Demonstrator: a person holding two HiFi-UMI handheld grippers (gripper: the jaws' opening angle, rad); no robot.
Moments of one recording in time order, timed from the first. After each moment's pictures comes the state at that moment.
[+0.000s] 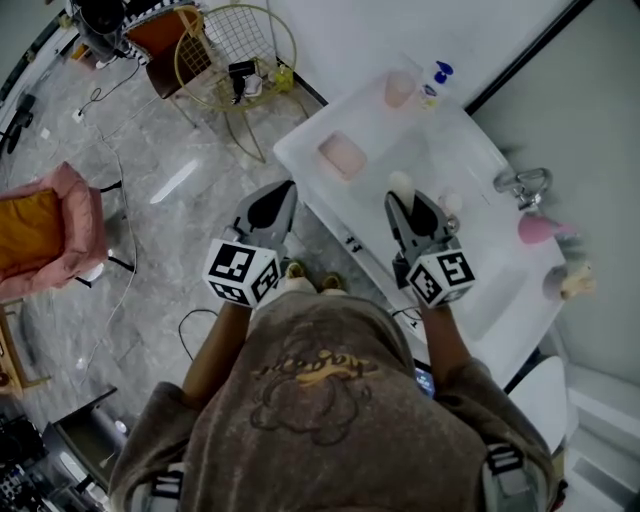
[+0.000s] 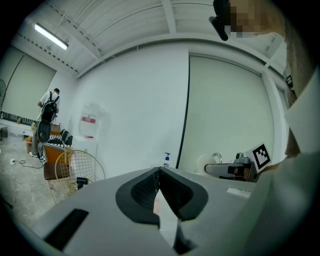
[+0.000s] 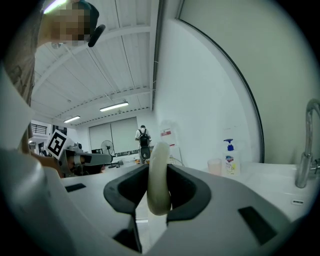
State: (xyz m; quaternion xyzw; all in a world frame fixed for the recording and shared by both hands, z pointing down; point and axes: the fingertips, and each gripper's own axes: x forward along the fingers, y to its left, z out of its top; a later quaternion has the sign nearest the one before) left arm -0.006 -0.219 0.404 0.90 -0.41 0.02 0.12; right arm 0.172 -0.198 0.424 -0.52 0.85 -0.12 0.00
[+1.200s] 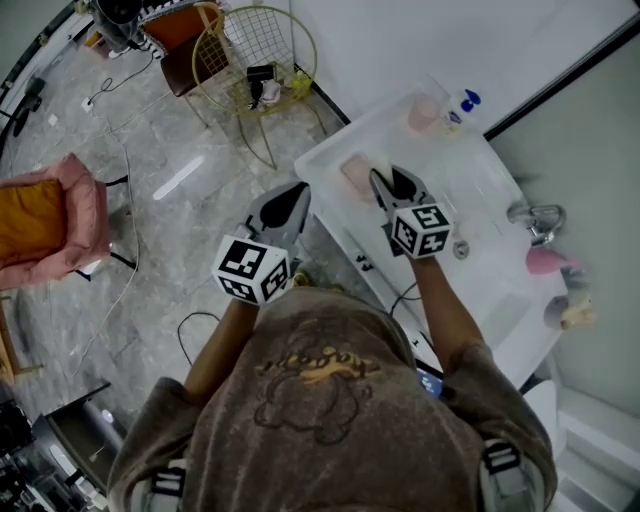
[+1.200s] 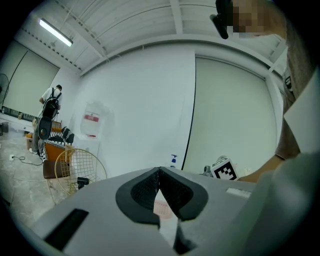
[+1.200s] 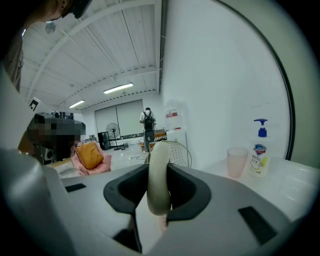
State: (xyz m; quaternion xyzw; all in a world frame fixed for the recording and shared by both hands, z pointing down) left arm -0.032 -0.269 0.411 0.90 -0.41 0.01 0.14; right arm 0.115 -0.332 0.507 -0.47 0.86 -0.14 -0.10
